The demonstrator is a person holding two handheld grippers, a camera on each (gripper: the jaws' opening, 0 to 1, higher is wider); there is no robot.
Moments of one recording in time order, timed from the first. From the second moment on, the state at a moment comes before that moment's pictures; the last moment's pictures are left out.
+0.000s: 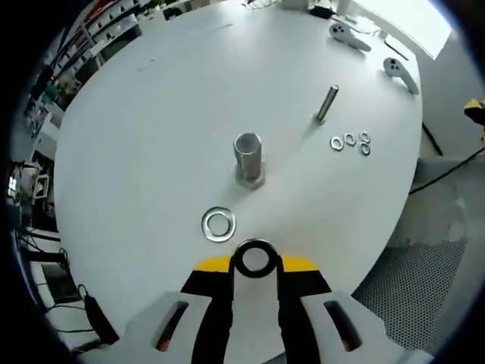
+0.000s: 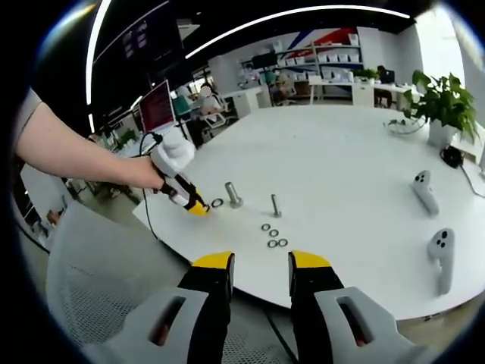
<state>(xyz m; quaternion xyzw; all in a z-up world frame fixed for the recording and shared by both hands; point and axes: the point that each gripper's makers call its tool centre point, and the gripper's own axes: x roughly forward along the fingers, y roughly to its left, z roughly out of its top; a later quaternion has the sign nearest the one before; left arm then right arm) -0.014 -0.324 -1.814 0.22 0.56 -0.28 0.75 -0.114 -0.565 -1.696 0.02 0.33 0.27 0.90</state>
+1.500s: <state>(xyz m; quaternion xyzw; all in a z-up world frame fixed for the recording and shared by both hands) 0.030 -0.380 -1.789 0.27 0.54 -0.32 0.73 -0.111 -0.567 -1.694 0.04 0.32 0.26 0.91</state>
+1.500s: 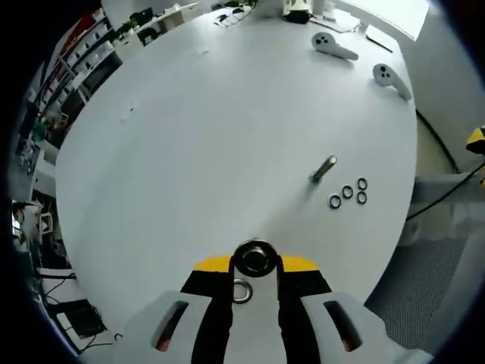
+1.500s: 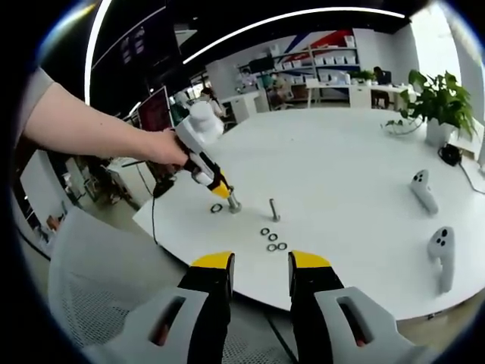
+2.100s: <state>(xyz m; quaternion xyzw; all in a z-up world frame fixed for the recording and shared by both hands) 0.029 -0.378 -1.827 0.31 0.56 -0.33 0.70 -0.112 -0.568 -1.696 0.04 0.33 0.26 0.91</state>
